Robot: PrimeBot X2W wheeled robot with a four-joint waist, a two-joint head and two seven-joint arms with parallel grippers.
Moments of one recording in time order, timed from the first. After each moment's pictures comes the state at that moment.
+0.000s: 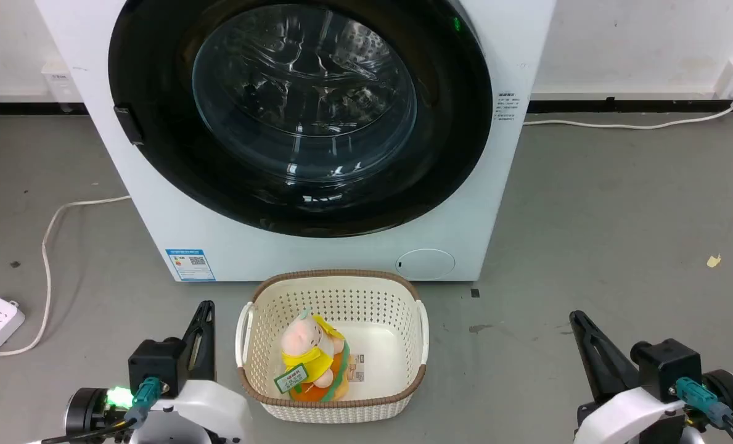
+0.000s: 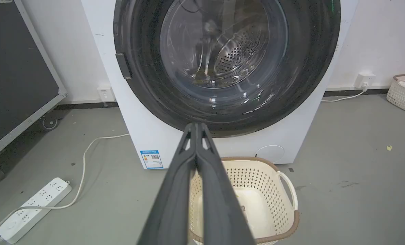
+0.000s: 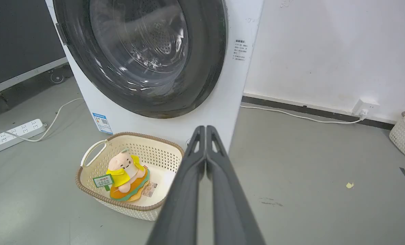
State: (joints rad) left arm -0.01 0.05 0.00 0.00 0.00 0.00 0.00; right arm 0.01 -0.06 0.00 0.00 0.01 0.13 0.00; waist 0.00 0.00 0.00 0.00
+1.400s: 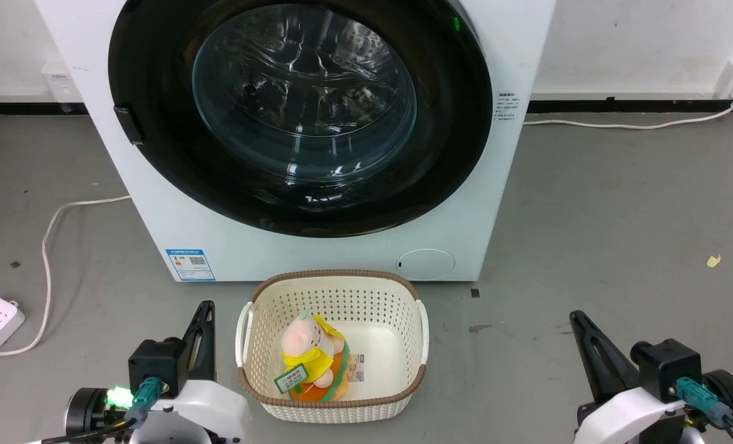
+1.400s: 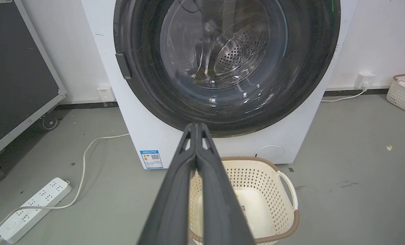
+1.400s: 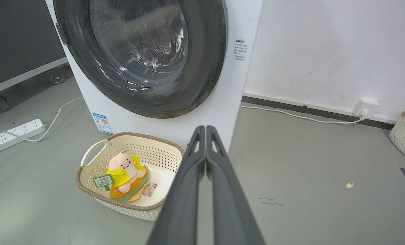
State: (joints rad) left arm -0.01 0.05 0.00 0.00 0.00 0.00 0.00; right arm 0.01 -0.06 0.00 0.00 0.01 0.13 0.00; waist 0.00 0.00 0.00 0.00
